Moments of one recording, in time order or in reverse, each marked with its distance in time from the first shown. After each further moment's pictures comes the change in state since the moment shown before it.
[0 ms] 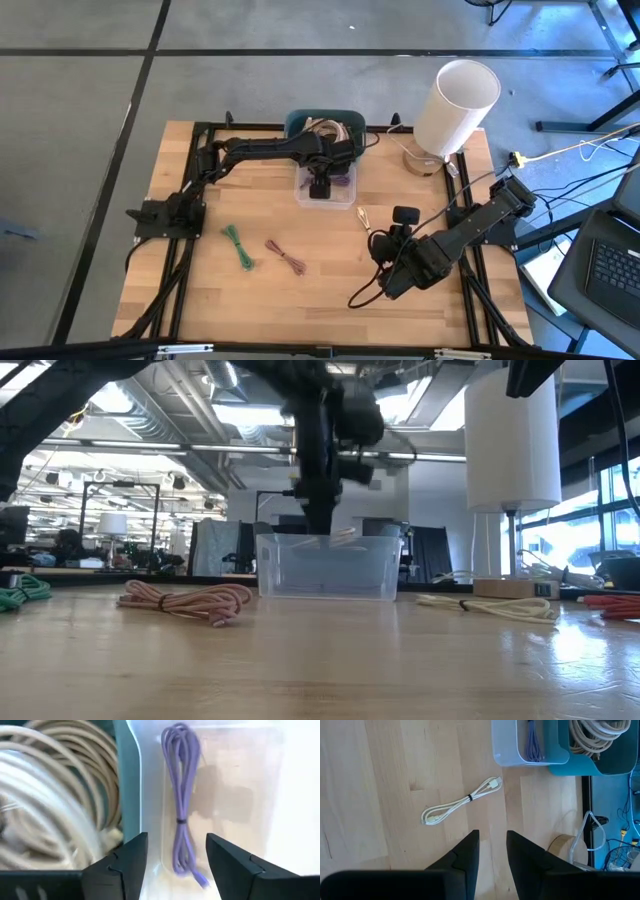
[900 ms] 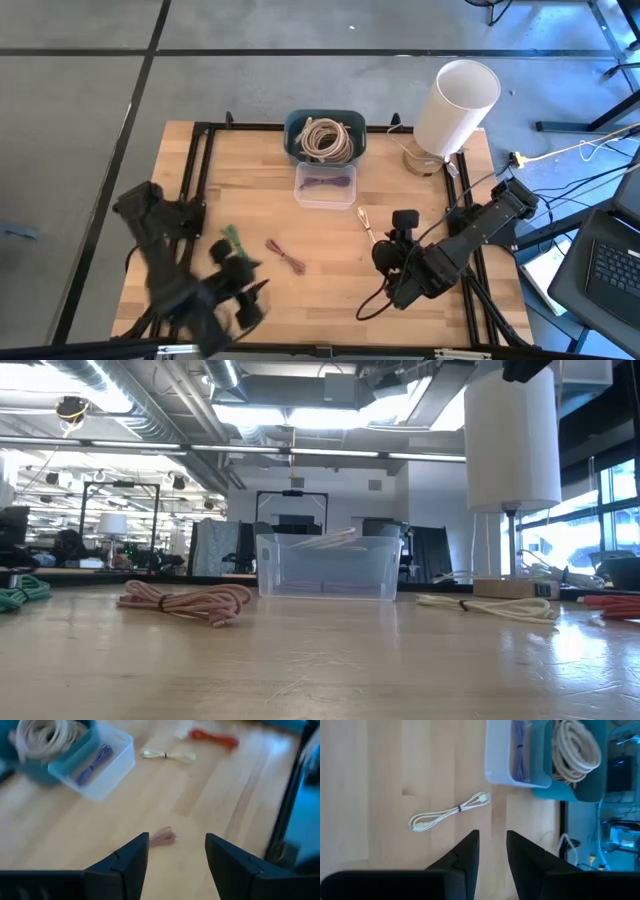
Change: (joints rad) left arm -1.155 -0.374 -0.002 -0.473 -0.624 -1.693; right arm 0.058 0.000 0.000 0.000 0.122 -0.086
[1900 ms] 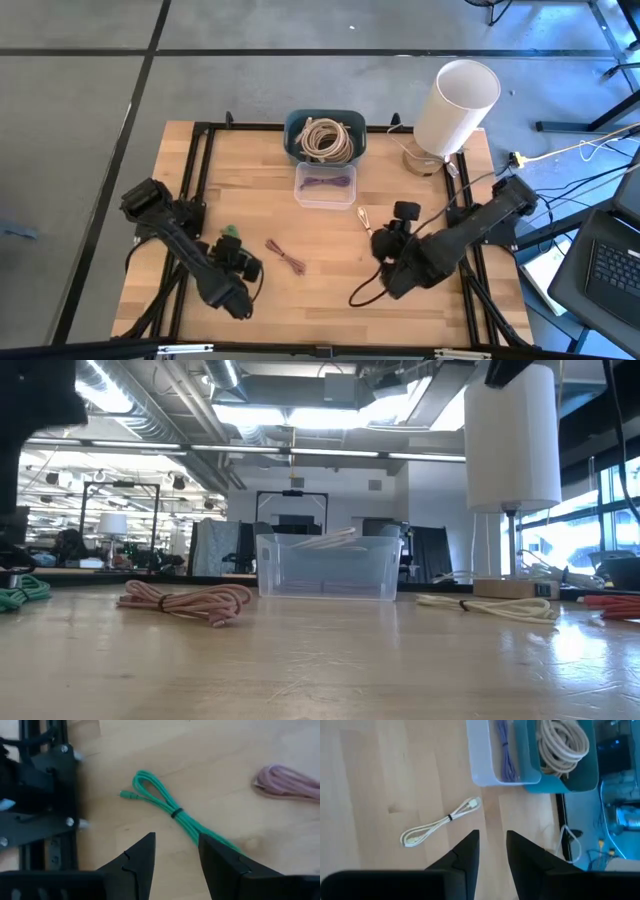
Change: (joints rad) left arm 0.091 0.000 -0.699 0.096 0.474 -0.770; right arm -0.047 -0.028 0.000 0.004 0.023 0.079
